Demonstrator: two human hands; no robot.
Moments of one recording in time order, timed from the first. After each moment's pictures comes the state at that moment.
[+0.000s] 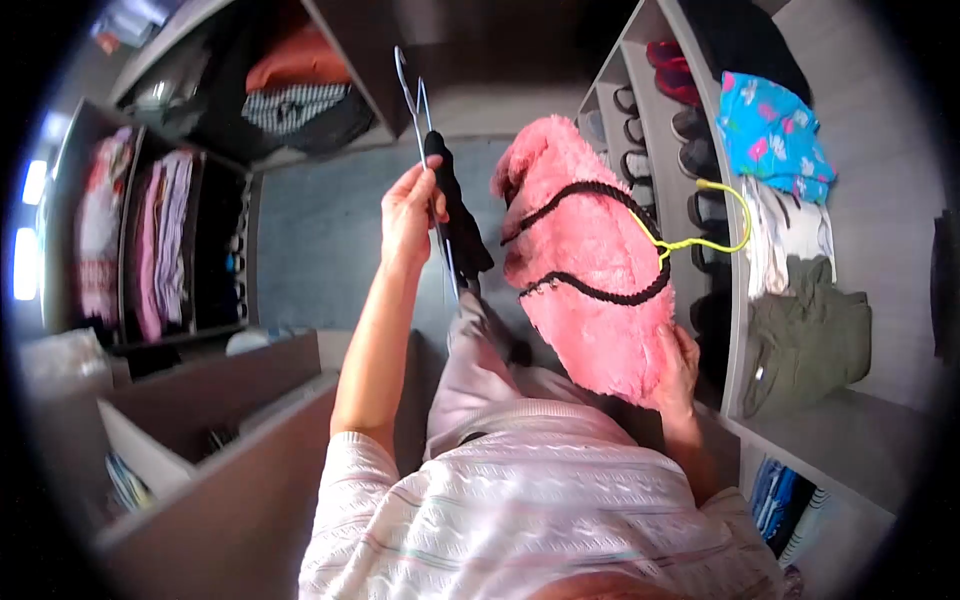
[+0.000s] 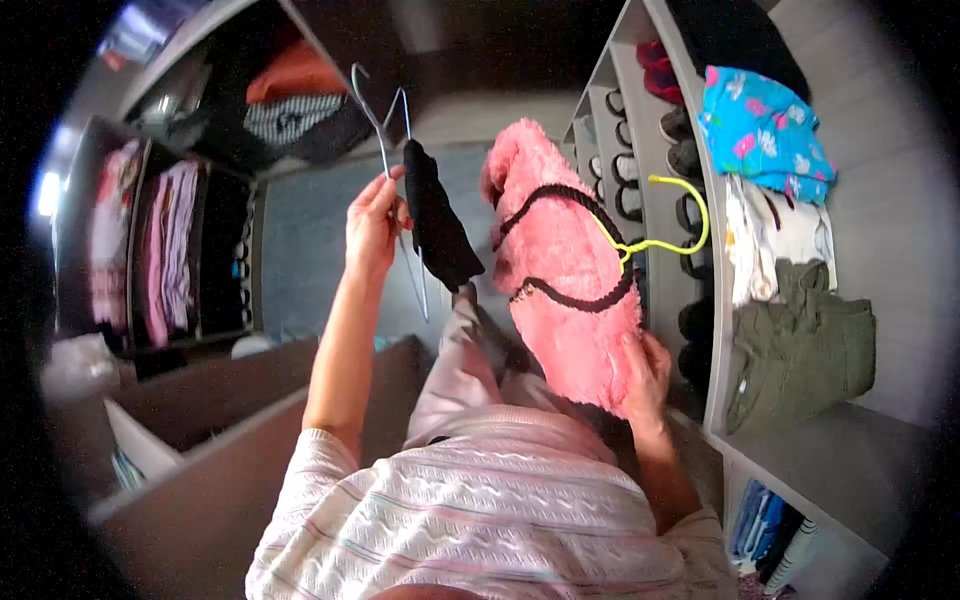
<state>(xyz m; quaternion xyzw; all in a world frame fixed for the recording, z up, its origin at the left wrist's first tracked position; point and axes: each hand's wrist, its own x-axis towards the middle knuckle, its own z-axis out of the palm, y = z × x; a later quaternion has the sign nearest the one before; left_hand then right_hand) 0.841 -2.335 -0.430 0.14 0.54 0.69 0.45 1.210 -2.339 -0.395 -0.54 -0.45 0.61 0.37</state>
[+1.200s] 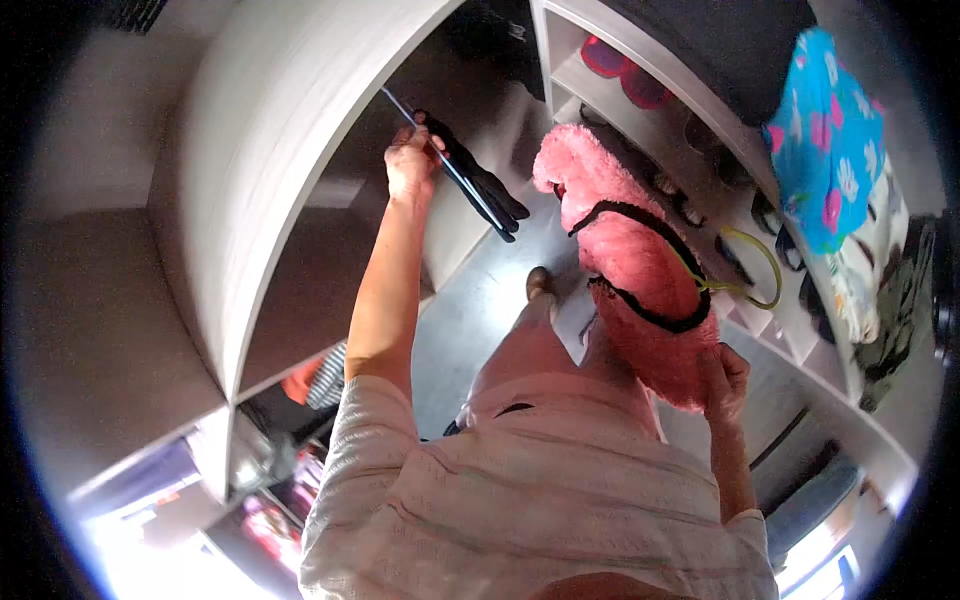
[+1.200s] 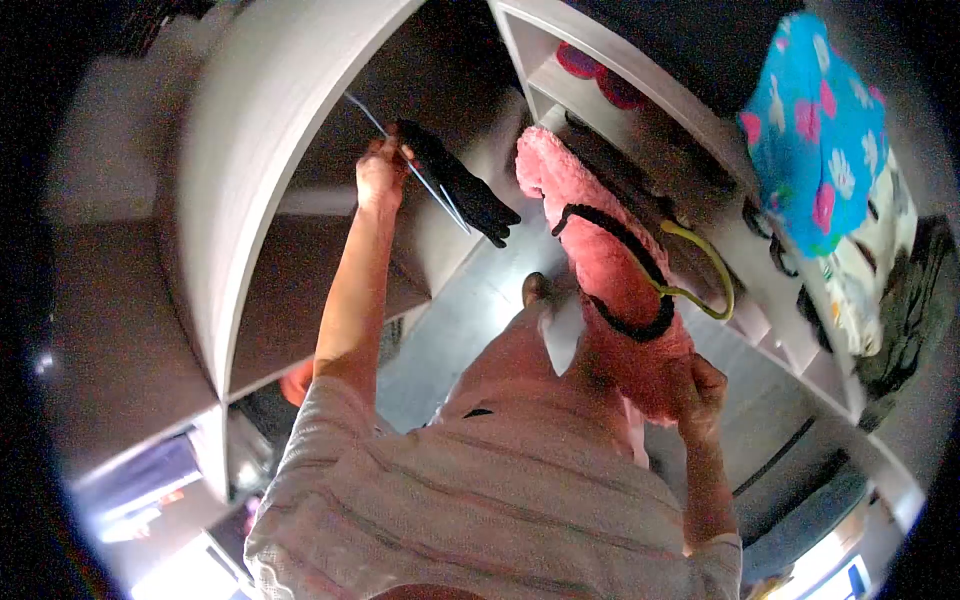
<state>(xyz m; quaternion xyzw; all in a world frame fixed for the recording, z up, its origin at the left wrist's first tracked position) 0.731 -2.026 -0.427 0.36 0.52 0.56 0.54 1.071 -2.379 -0.419 -0.62 -0.31 0.49 0.53</state>
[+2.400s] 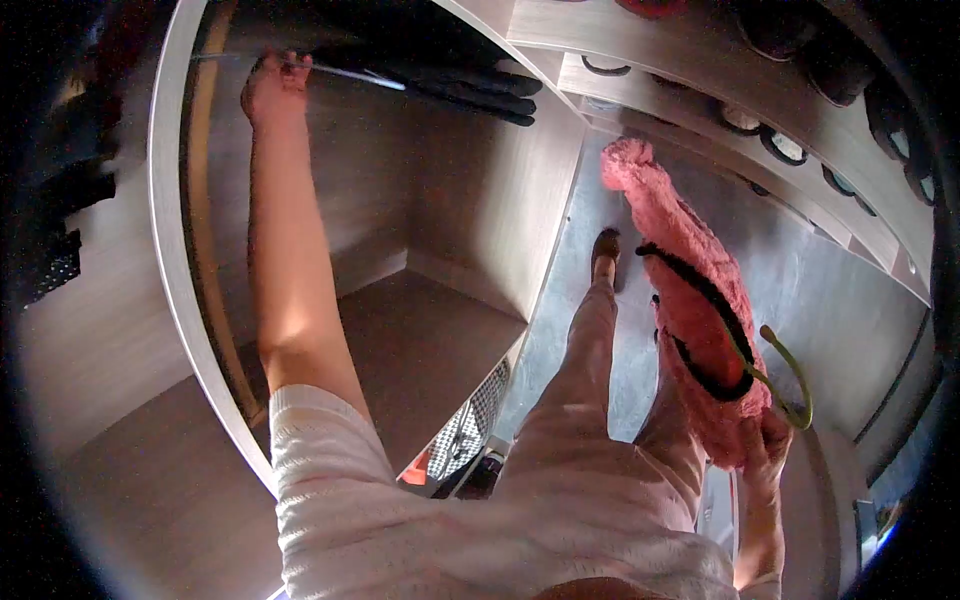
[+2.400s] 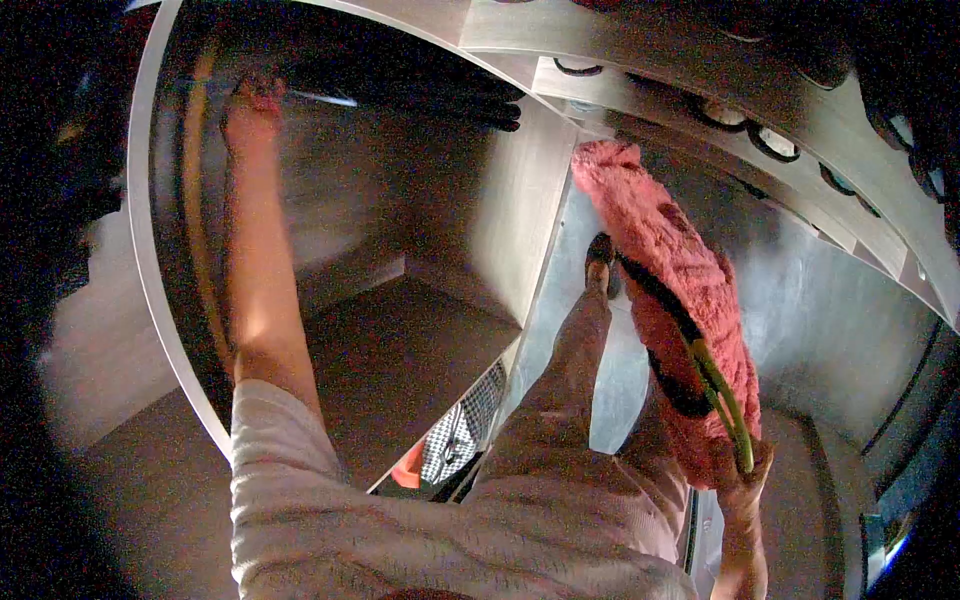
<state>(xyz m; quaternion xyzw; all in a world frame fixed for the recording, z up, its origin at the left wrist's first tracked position) 0.769 -1.717 -0.376 0.47 0.43 0.55 0.53 0.979 -2.364 -0.514 -0.71 -0.09 0.44 0.54</state>
